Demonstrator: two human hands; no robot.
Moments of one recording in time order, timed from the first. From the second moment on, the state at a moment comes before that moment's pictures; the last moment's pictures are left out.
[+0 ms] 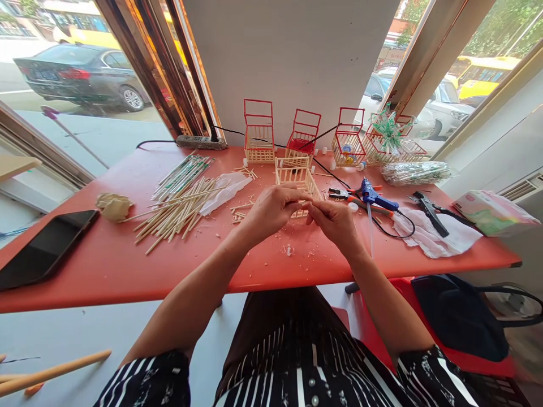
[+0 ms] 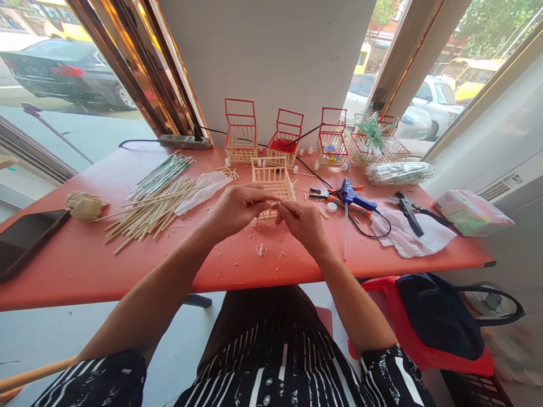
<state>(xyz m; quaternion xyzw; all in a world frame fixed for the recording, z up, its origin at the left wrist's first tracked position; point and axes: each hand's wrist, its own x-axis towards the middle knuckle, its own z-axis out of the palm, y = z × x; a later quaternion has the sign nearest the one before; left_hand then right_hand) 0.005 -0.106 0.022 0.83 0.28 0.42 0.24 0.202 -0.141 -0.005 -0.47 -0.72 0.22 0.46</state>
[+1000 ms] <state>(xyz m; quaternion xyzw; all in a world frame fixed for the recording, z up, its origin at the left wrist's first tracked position) 0.004 -0.105 0.021 0.85 0.26 0.41 0.22 0.202 -0.140 -0.008 -0.48 -0.72 0.22 0.46</state>
